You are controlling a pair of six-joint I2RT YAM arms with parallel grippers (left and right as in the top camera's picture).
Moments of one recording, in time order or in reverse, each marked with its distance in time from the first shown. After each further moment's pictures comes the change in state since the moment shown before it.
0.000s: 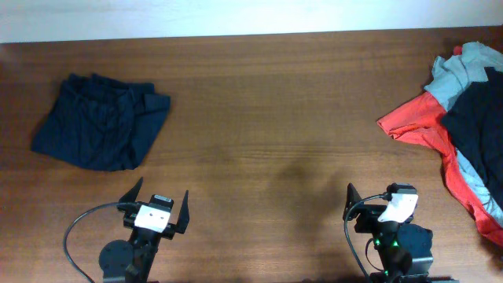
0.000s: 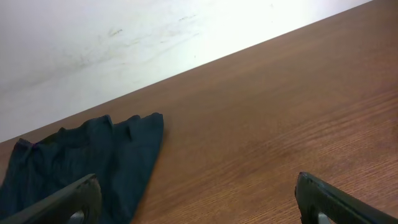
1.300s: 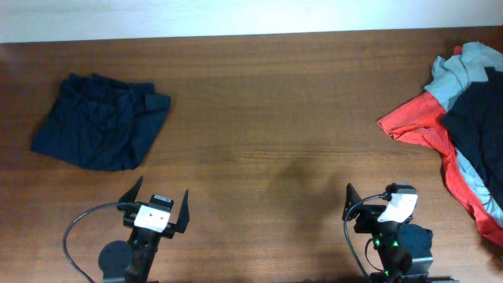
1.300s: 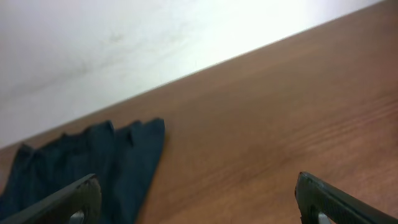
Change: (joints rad) left arm 0.000 0.000 0.000 0.019 0.004 0.000; right arm 0.000 0.000 0.000 0.000 -0.018 0.009
